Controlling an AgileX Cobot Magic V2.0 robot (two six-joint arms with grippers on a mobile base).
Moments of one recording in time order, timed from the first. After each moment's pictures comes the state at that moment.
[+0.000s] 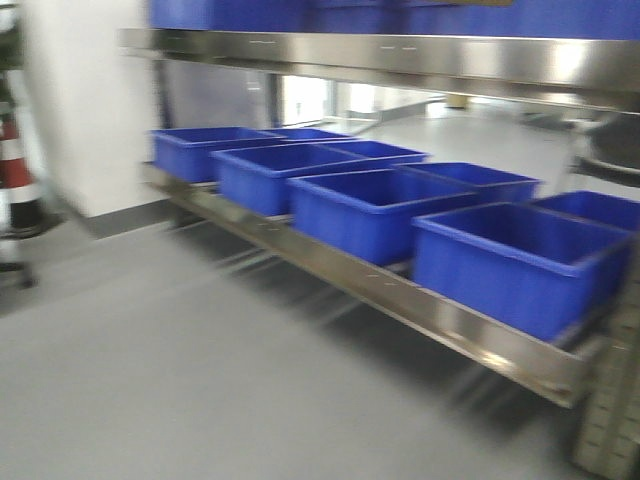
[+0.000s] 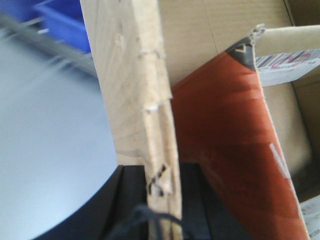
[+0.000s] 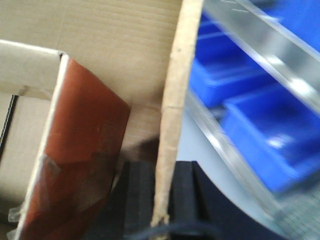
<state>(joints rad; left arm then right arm) -0.32 1.53 -2.09 0.04 1.17 -0.12 0.23 1.53 -1.96 0.20 1.03 -0.12</state>
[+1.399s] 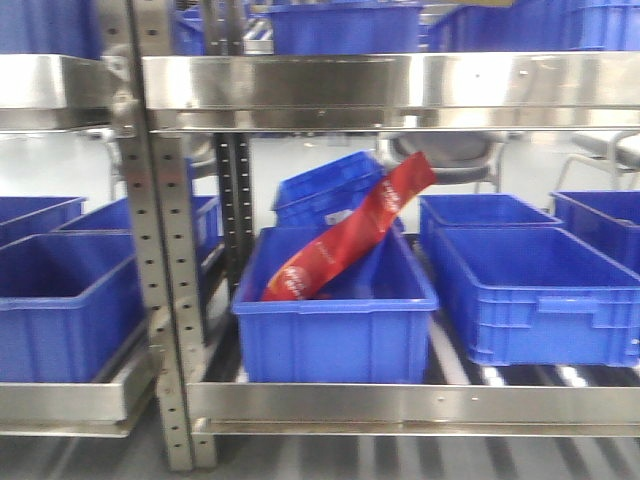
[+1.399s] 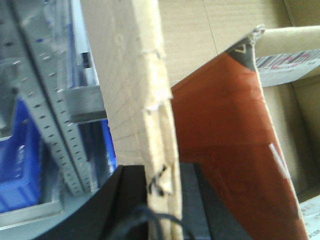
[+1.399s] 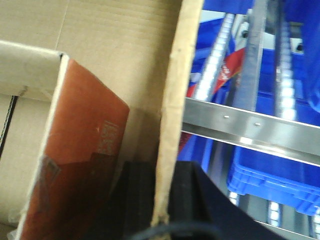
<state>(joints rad) -0.32 1.53 -2.09 0.04 1.17 -0.12 0.23 1.53 -1.96 0.20 1.03 -0.12</state>
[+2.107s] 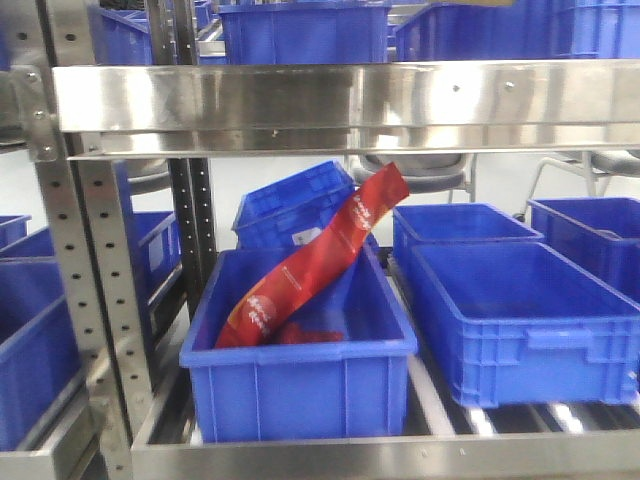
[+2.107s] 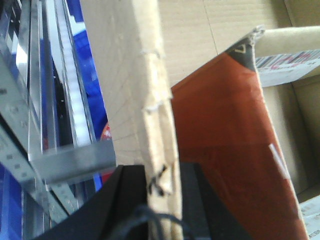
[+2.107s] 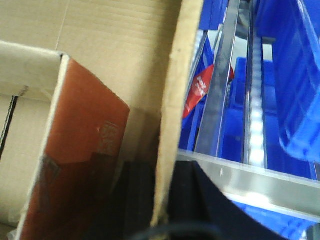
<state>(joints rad) -0.32 1.53 -2.09 0.04 1.17 -0.12 0.23 1.53 -1.96 0.20 1.03 -0.12</state>
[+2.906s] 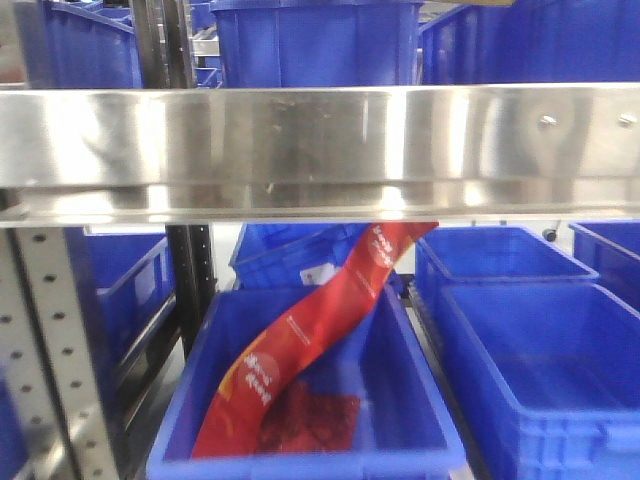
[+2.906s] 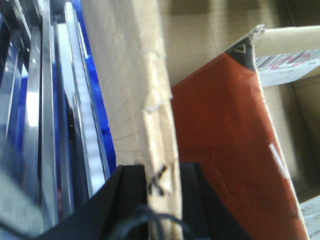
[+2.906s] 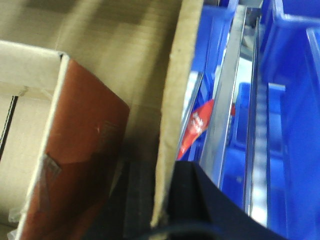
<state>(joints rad) -0.32 1.53 -2.09 0.04 1.17 -0.12 0.23 1.53 -1.96 0.20 1.03 -0.12</state>
